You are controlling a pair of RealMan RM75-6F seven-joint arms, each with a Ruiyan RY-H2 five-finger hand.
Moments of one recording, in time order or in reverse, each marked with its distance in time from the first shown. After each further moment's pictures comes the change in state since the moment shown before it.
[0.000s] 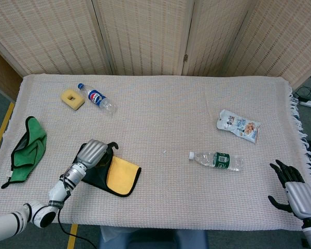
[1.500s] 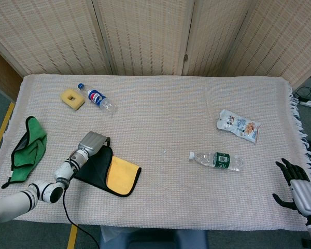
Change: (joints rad) left arm -0.180 -0.032 0.056 0.212 -0.295 -0.289 0.168; right arm 0.007 0.003 0.015 0.022 0.044 -0.031 0.027
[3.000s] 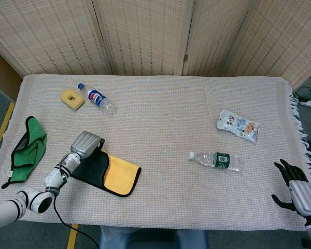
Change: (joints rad) left arm 0.100 0.074 0.030 -0.093 0.188 0.220 -0.077; right arm 0.000 0.000 -0.005 -0.003 -0.007 -0.004 -0.002
